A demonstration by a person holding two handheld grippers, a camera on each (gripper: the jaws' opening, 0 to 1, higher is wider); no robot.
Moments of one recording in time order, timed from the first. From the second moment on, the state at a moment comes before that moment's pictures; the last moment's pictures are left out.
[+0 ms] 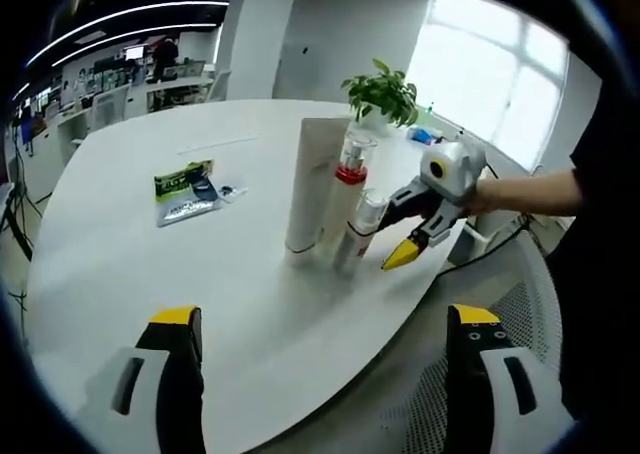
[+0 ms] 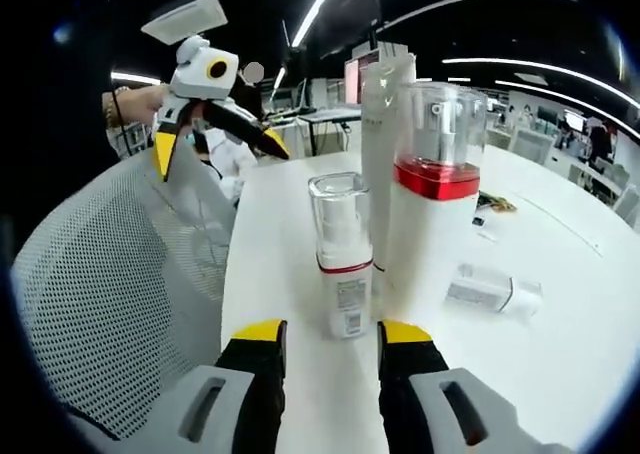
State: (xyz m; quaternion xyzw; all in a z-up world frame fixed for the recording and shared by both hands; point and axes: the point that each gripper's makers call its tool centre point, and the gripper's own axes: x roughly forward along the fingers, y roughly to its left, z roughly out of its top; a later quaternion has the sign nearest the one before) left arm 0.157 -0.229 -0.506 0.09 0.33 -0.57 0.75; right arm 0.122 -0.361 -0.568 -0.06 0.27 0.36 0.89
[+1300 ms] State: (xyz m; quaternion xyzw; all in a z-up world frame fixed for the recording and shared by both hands) left arm 0.208 -0.190 -0.508 0.07 0.33 -0.51 0.79; right arm 0.105 -0.371 -0.508 0.02 0.24 0.17 0.96
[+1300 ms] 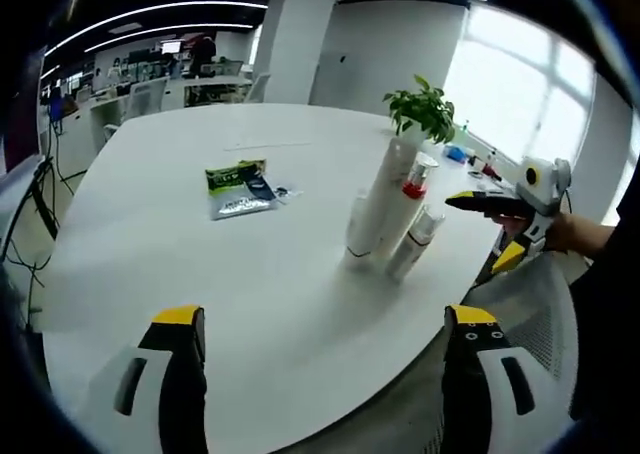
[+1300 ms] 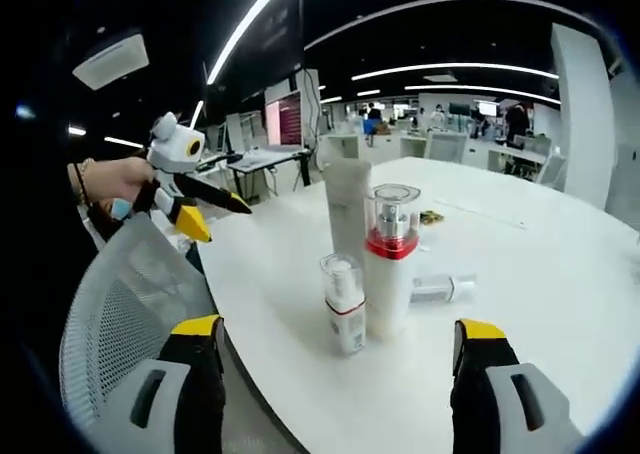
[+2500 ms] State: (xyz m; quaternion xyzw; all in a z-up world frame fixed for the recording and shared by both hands) left arm 0.281 -0.284 -0.443 0.02 0.31 -0.55 0.77; right arm 0.108 -0.388 -0.515 0.05 0.24 0.12 0.96
